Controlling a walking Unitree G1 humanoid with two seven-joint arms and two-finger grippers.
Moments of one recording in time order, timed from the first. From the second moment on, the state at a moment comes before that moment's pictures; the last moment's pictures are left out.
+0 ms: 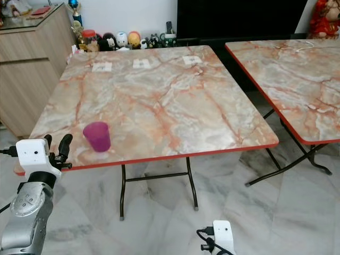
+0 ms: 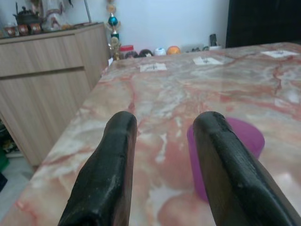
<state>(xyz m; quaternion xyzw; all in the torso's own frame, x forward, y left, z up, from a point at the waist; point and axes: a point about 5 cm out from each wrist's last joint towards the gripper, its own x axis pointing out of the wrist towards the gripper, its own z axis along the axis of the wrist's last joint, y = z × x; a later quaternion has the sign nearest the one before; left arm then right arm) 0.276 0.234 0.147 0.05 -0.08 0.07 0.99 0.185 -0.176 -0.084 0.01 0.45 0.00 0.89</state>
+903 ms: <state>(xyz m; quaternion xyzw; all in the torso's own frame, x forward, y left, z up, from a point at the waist) 0.290 0.211 0.157 0.03 -0.05 -0.05 1.00 0.182 -0.178 -0.085 0.01 0.45 -0.01 0.89</state>
